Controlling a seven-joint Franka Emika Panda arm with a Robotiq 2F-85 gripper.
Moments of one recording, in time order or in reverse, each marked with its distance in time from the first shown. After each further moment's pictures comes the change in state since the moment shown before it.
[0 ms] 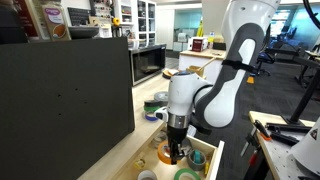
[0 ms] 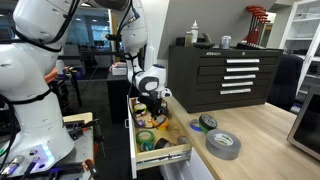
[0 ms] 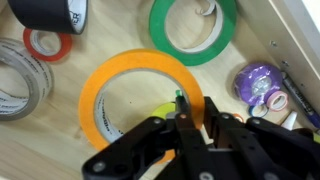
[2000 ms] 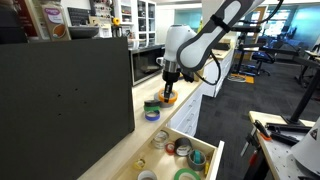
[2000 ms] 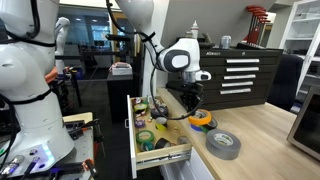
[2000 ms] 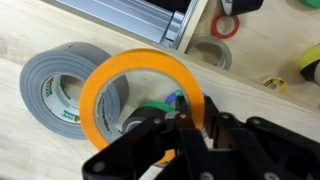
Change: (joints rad) arm 0.018 -0.199 -0.357 0.181 -0.033 -0.248 0.118
